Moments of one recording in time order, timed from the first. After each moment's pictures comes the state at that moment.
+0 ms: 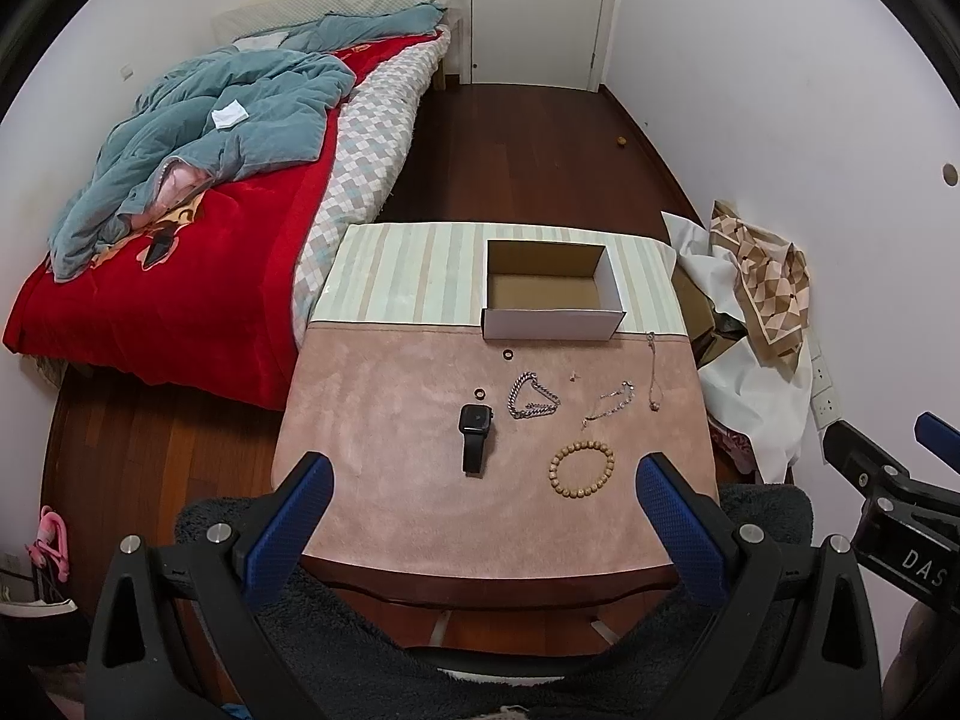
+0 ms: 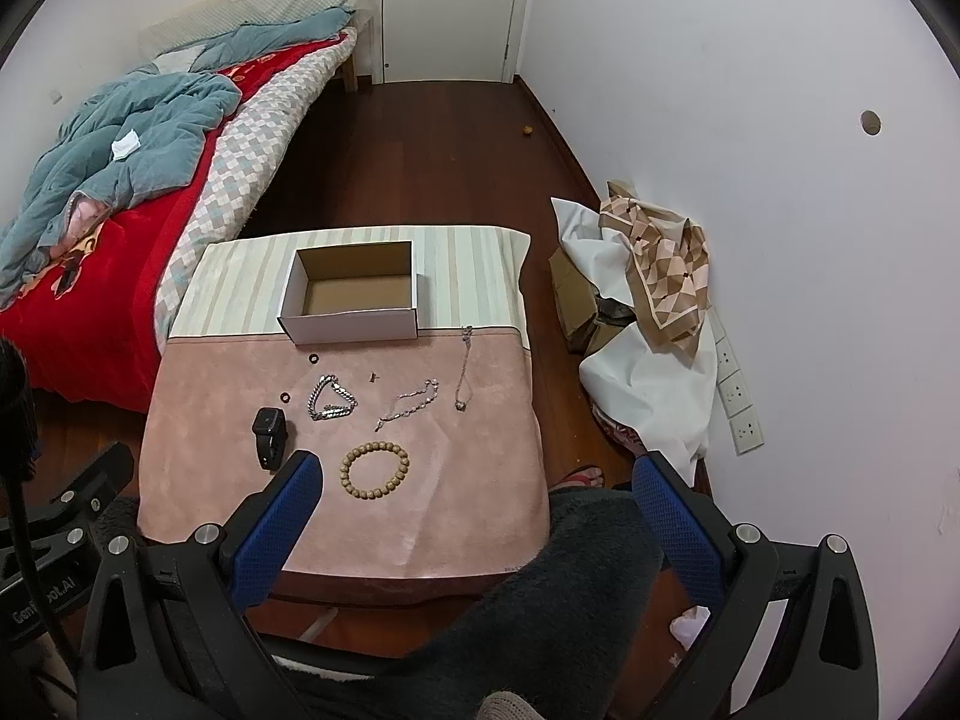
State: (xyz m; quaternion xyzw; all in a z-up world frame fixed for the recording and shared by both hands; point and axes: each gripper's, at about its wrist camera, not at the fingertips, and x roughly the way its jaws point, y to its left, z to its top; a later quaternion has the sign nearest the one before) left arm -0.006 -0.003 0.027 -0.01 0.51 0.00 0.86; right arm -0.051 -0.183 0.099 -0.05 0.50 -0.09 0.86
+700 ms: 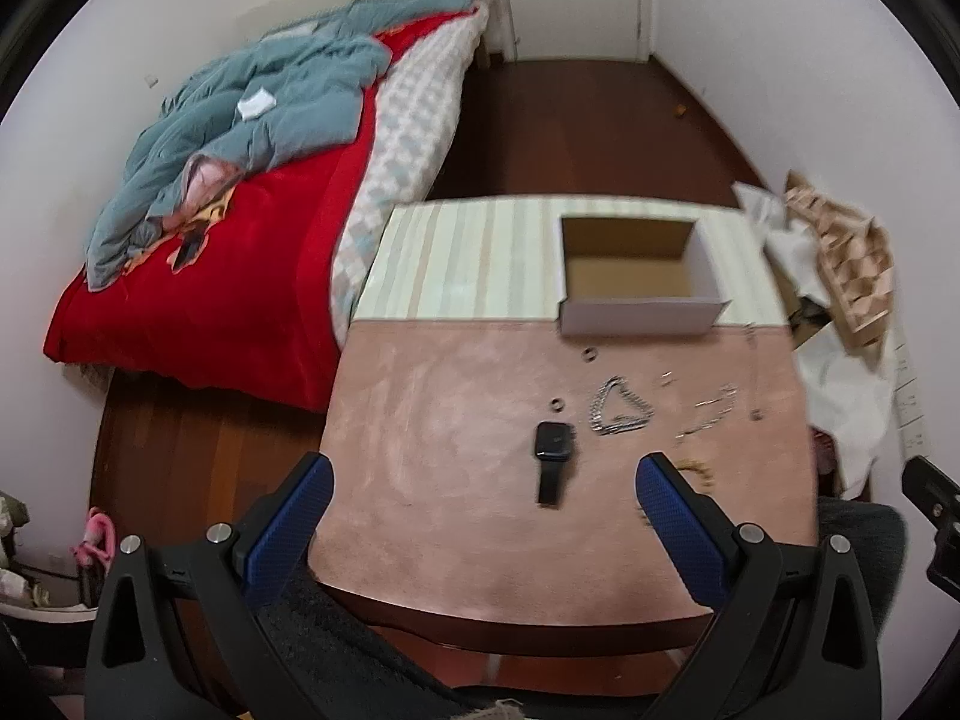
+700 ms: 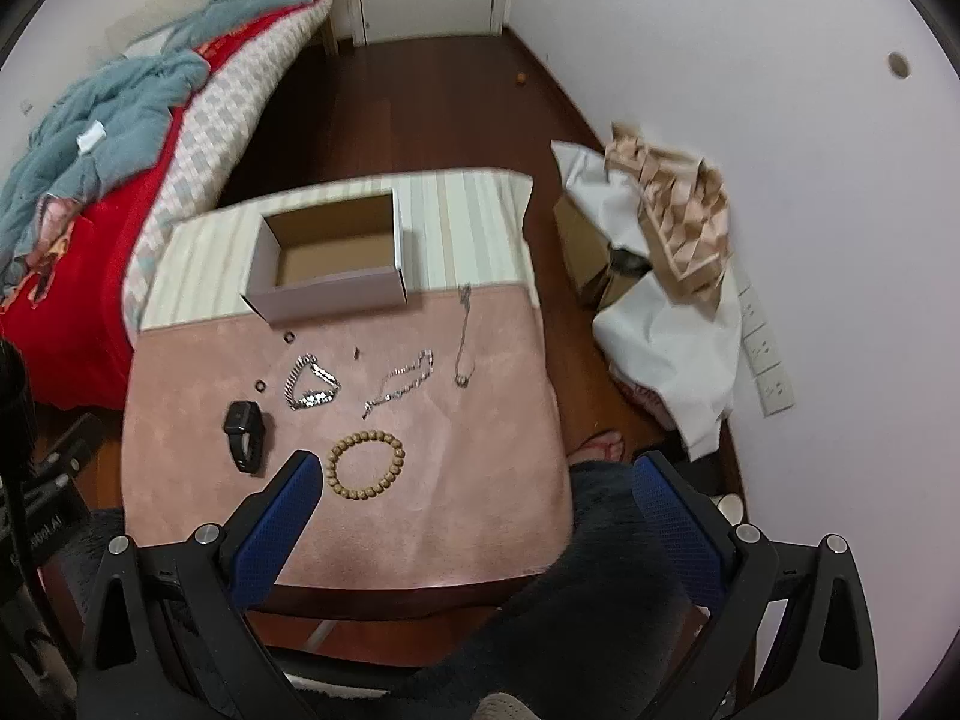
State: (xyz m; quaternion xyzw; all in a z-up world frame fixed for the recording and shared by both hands) left arm 0.048 0.016 -0.047 0.04 0.54 0.07 0.84; right arm 0.005 -0.206 0.017 -0.02 0.56 -0.10 0.82
